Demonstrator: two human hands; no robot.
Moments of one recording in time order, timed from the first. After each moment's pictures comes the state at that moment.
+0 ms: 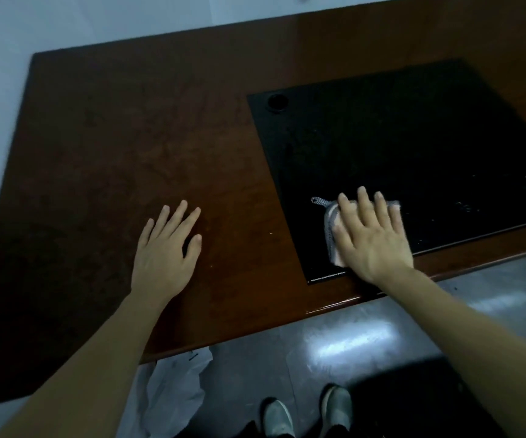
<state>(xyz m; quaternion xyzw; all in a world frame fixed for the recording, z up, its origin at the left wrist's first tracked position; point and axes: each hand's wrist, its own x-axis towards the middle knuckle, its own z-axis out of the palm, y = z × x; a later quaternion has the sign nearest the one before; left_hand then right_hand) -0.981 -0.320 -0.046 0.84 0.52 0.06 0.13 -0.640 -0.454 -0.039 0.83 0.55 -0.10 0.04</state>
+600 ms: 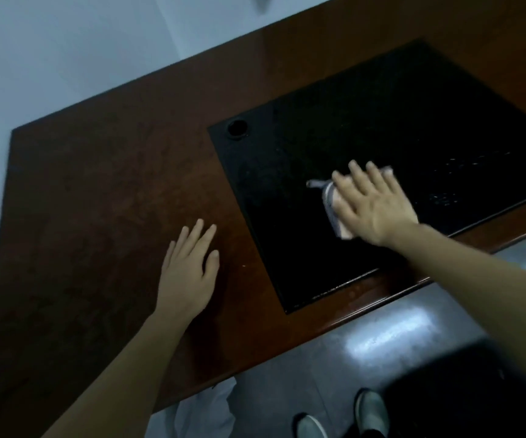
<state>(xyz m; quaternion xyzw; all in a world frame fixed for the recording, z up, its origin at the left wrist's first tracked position) -0.894 -0.318 -0.021 0.86 0.48 0.05 0.18 -0.540 -0.418 -0.038 0.81 0.58 -0.11 0.02</state>
